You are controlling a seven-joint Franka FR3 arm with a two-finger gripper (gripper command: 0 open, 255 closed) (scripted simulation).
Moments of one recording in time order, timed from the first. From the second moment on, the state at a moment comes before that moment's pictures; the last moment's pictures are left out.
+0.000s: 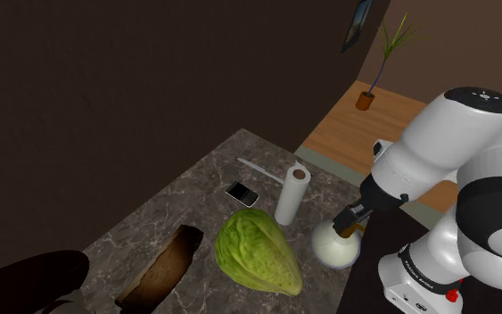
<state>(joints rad) 0.27 -1.19 0.49 -2.95 0.46 1.87 0.50</state>
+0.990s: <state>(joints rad) 0.29 -1.16 0.53 -3.01 0.51 1.96 0.50</state>
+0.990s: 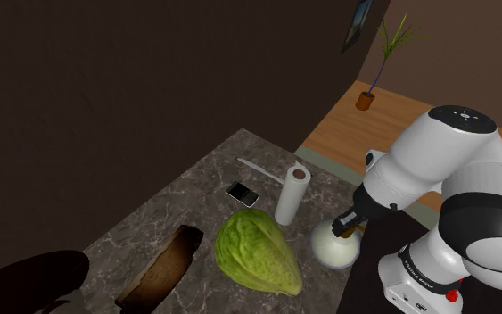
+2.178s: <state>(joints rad) 0.25 -1.19 0.46 -2.89 0.43 1.81 0.50</state>
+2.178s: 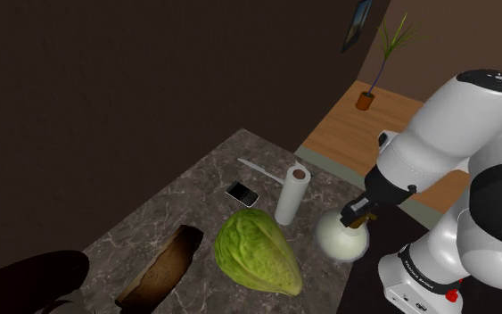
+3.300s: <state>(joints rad) 0.19 -1.15 0.37 -2.66 0.34 1.63 0.50</state>
